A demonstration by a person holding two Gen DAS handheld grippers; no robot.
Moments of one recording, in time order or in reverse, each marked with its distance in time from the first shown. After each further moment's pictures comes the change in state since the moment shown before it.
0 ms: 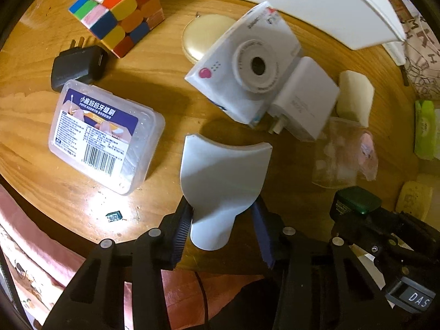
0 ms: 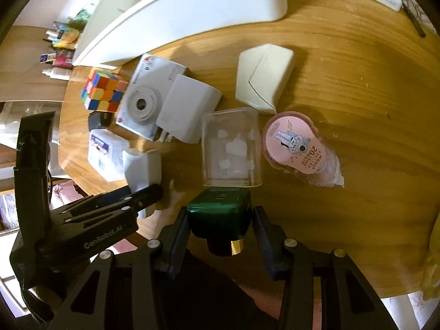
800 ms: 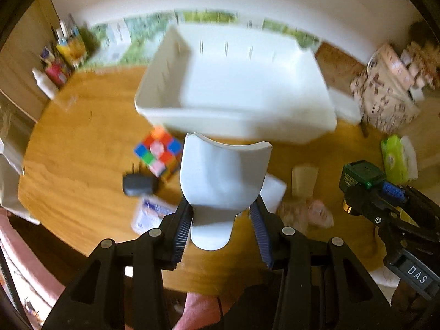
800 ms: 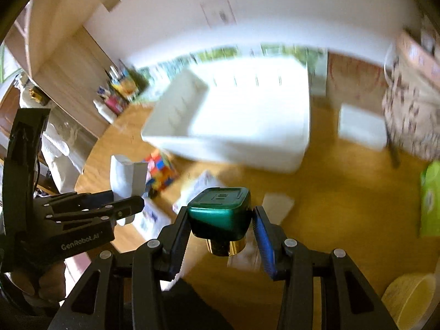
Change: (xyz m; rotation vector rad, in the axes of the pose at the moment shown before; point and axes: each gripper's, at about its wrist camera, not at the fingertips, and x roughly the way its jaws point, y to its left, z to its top) left arm -0.135 -0.002 0.011 0.107 -0.453 0.043; right arm -0.111 0.051 0.002 -0.263 -0.519 -0.033
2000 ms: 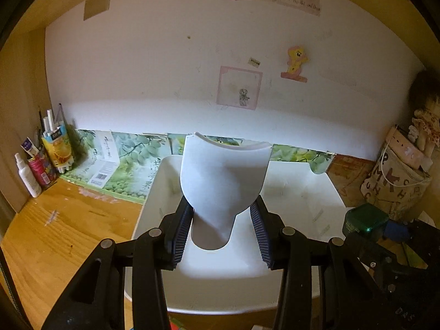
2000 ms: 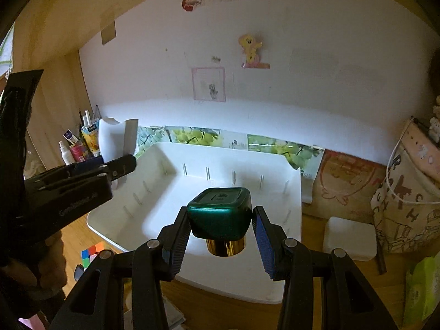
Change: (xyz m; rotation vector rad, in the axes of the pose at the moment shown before) left arm 0.044 0.022 0.100 0.056 -0.598 -0.044; right arm 0.064 -0.001 0.072 -0.142 -0.392 -0.196
